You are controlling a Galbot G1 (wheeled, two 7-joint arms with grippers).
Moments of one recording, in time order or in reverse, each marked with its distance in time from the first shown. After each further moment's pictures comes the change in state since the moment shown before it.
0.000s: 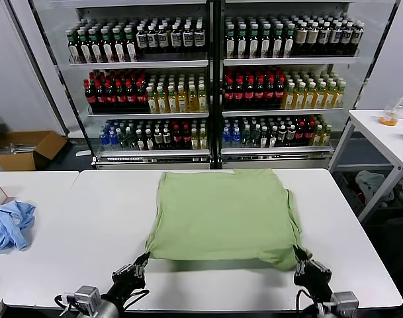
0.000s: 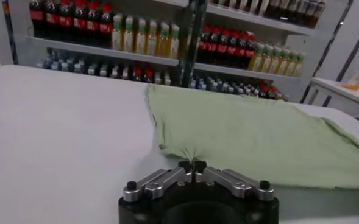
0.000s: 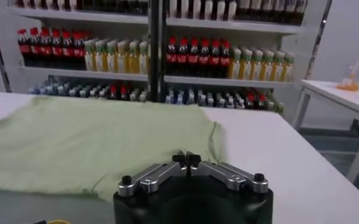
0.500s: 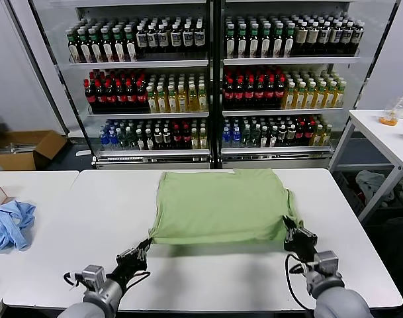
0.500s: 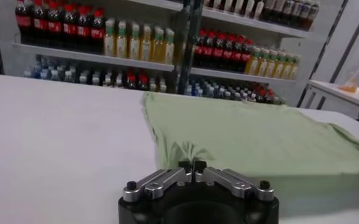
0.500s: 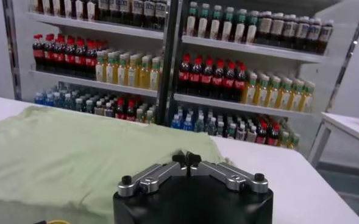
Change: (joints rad) left arm -0.197 0.080 0.051 0.160 -0.057 -0.007 -0.013; right arm 0.301 -0.049 -0.146 -0.203 -0.016 -0.027 -0.018
